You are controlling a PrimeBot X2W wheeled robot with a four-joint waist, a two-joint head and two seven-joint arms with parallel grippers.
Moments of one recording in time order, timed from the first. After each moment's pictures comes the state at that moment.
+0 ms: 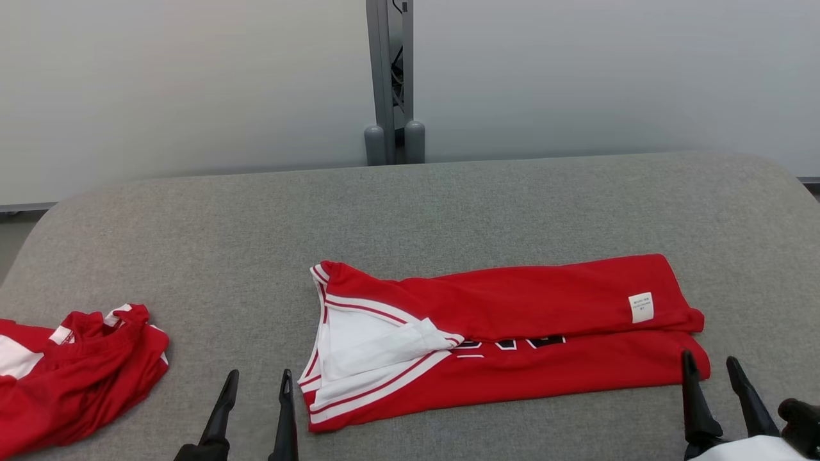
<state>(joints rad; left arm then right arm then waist) 0.17 0.07 -0.21 0.06 -0.21 0.17 -0.26 0.04 -0.08 -0.03 0.28 0.33 0.13 -0.26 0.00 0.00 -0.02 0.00</state>
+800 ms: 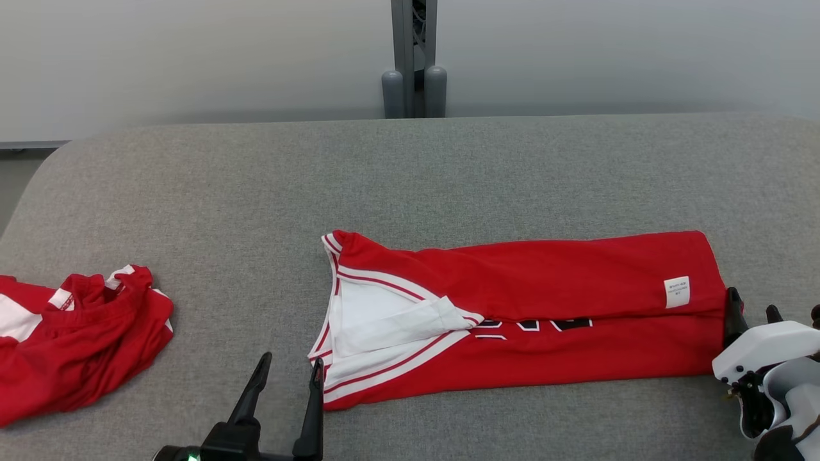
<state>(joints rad) 0.10 0.05 -0.25 0.13 -0.15 0.11 -0.26 -0.54 -0.16 -0.22 1.11 0.35 0.13 -0.22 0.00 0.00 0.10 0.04</state>
